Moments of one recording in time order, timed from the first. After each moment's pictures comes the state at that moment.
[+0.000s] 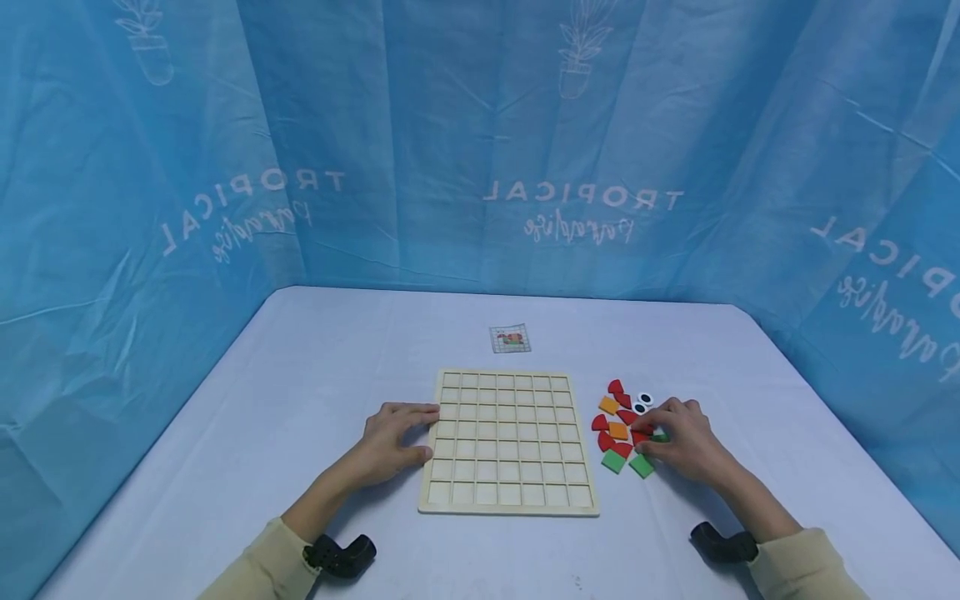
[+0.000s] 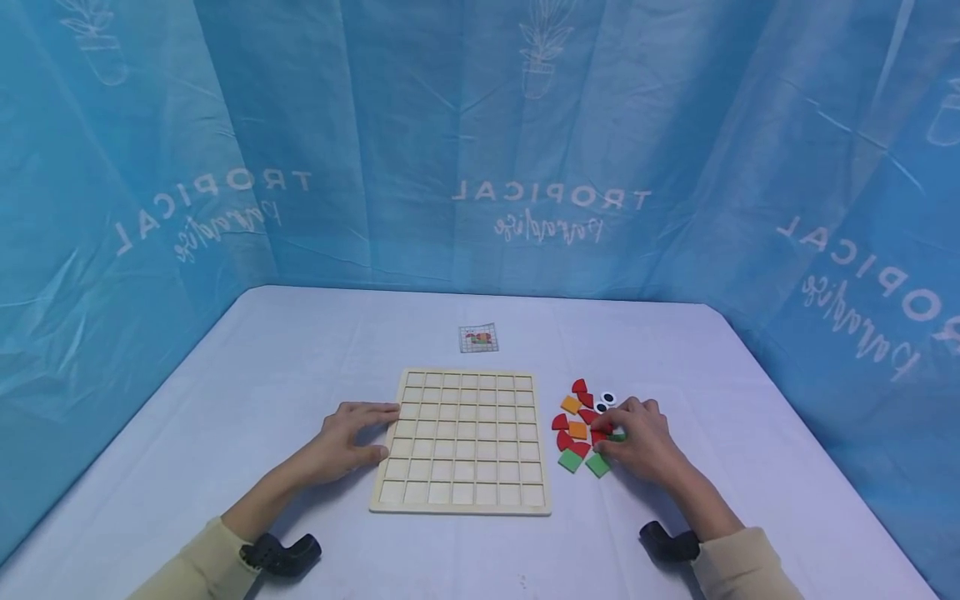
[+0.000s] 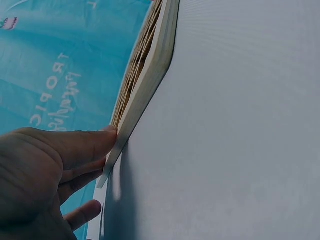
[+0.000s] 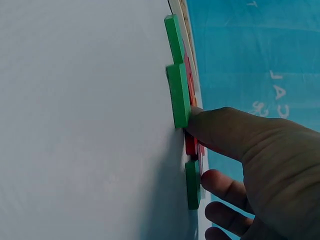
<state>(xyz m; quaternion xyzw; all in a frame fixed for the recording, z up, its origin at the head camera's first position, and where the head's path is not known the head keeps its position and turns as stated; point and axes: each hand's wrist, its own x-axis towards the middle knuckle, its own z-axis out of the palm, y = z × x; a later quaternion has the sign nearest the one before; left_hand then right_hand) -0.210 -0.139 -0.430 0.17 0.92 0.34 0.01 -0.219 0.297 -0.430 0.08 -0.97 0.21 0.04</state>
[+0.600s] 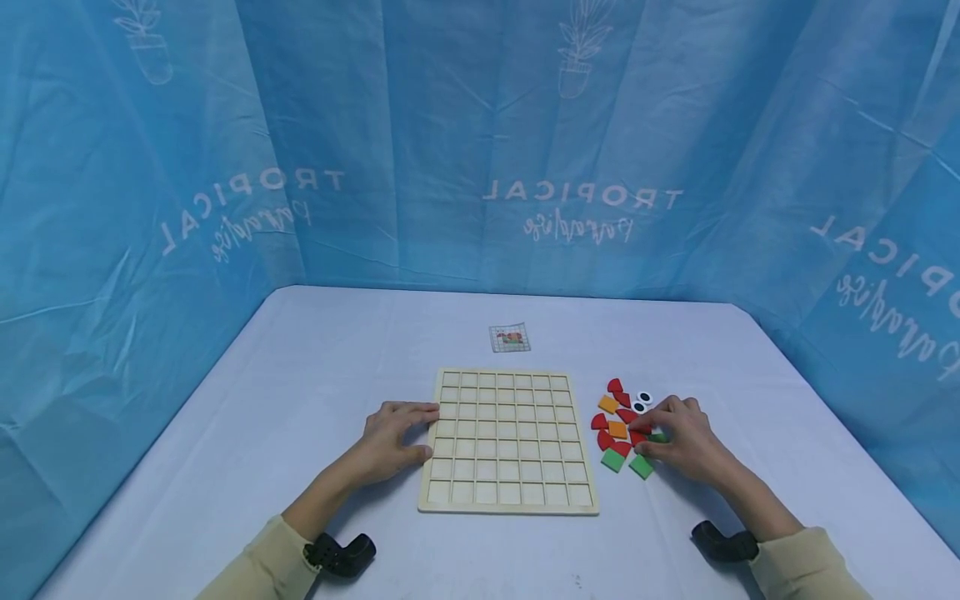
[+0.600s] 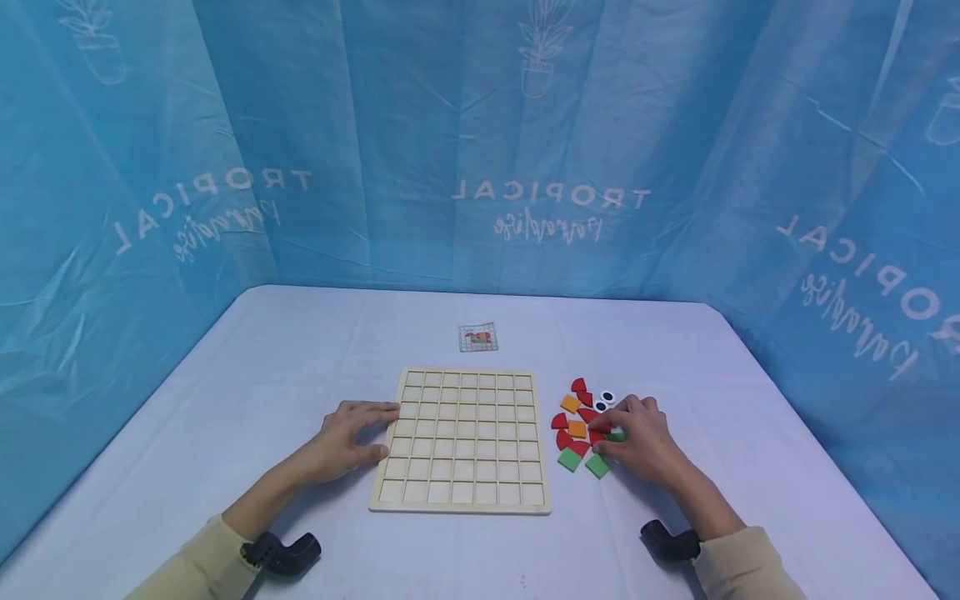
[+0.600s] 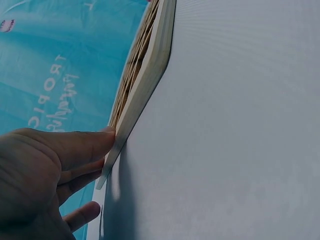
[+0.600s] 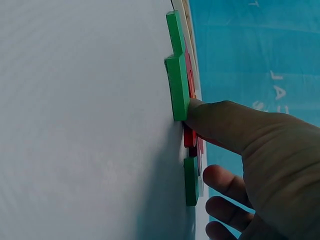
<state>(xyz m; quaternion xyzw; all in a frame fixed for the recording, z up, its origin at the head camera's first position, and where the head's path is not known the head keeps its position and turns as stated) -0.210 -0.136 -0.429 0.16 0.93 0.33 0.01 -0.216 0.297 -0.427 0.11 -0.97 0.20 0.06</state>
